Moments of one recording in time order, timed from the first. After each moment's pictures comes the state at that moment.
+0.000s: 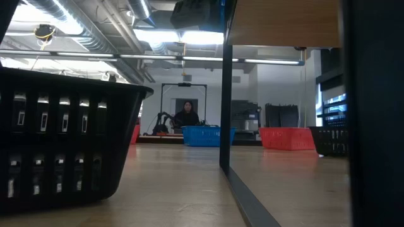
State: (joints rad) left arm -0.33 2.01 1.86 -0.92 -1.26 0.44; right arm 0.11 1.42 1.61 -0.83 0.57 0.07
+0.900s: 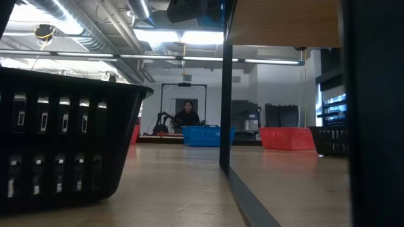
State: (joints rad) left arm -0.37 2.01 1.86 -0.92 -1.27 0.45; right arm 0.11 1.42 1.61 -0.84 0.57 0.07
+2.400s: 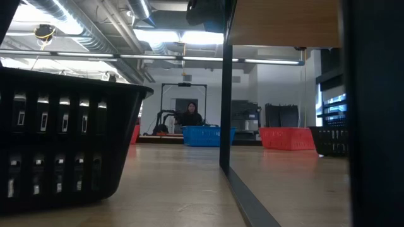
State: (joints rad) left arm -0.32 2.01 1.86 -0.81 -1.21 0.35; right arm 0.11 1.42 1.61 -0.84 0.58 0.10
